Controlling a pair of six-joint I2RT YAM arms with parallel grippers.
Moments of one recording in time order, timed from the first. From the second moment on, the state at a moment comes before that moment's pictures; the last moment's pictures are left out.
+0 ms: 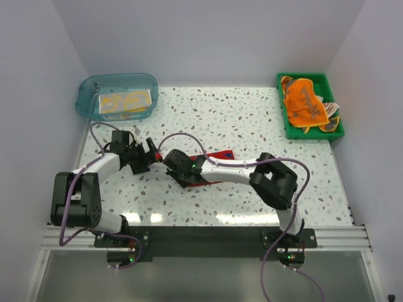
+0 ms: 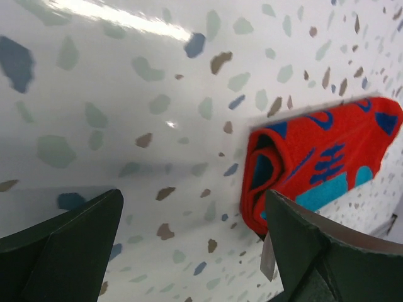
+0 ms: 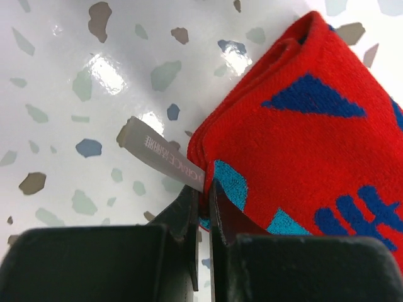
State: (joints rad) left arm 0.01 1.44 0.68 -0.25 0.43 -0.48; right arm 1.10 2.02 1.41 -0.41 0.20 0.15
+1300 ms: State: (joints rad) left arm -0.28 1.57 0.65 0.06 0.39 -0.80; right arm 1.05 1.85 1.16 -0.05 0.11 0.35
